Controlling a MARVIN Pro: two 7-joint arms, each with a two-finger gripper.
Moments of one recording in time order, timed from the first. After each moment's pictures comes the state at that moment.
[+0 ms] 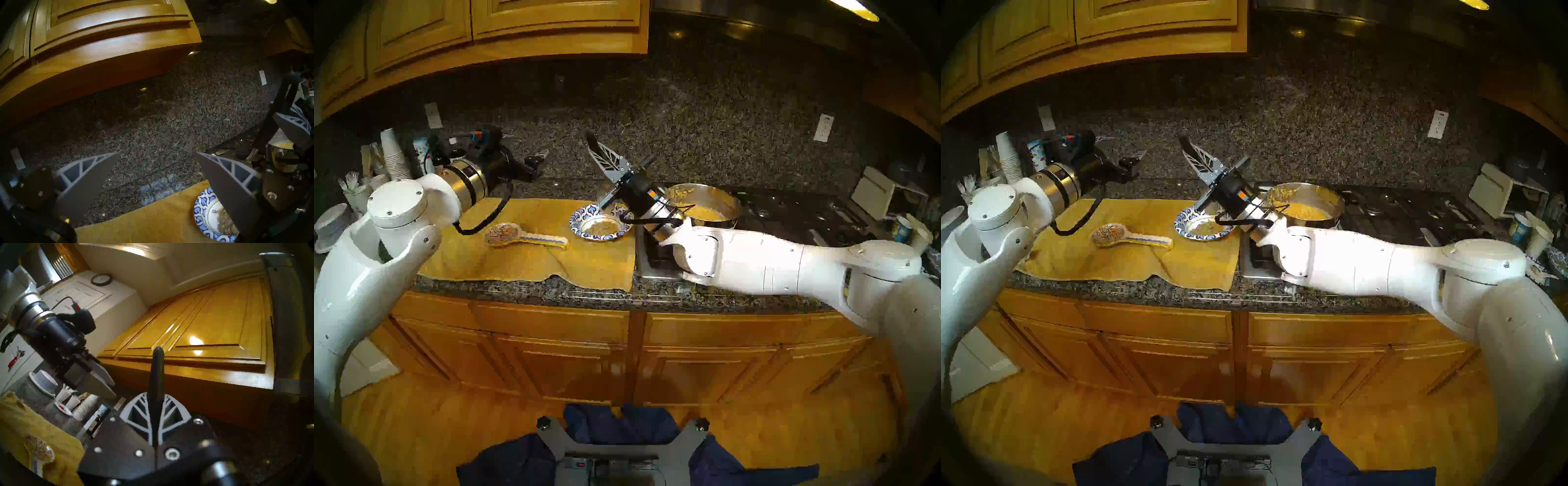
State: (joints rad) left arm 1.37 -0.54 -1.47 -2.04 -0.80 0.30 0.06; right arm -0.32 -1.05 -0.16 -1.31 0.38 -0.89 -0.68
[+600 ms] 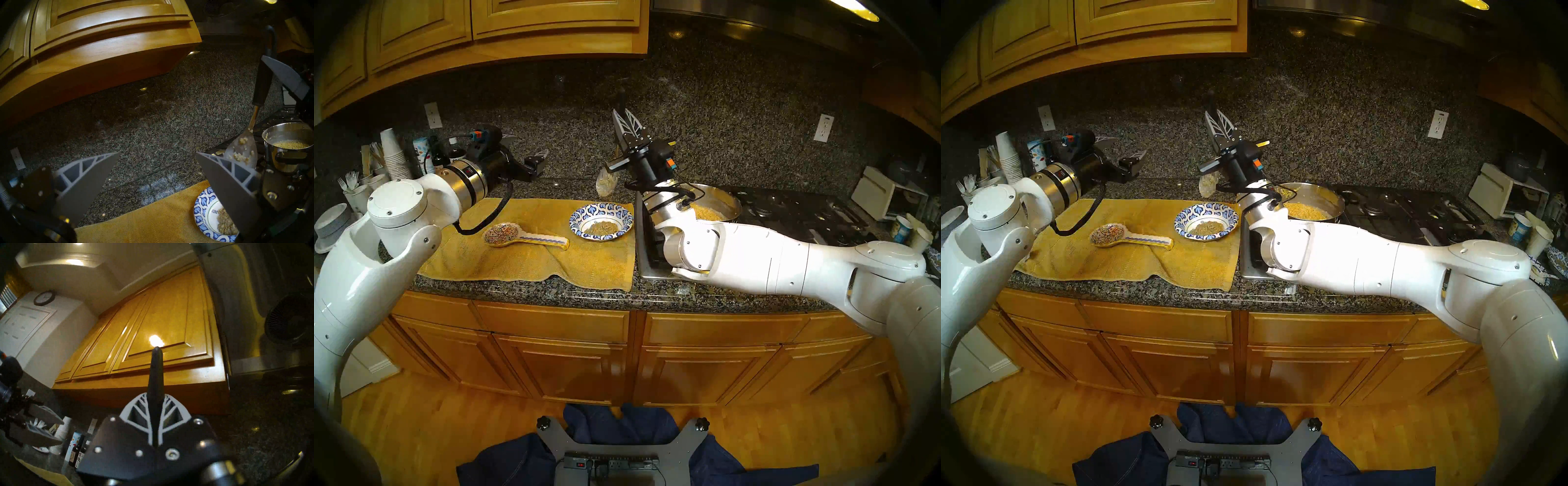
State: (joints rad) left arm 1.37 -0.54 -1.47 -2.04 -0.80 0.30 0.06; right arm -0.32 -1.01 -0.08 -1.47 0.60 -0.89 -0.80
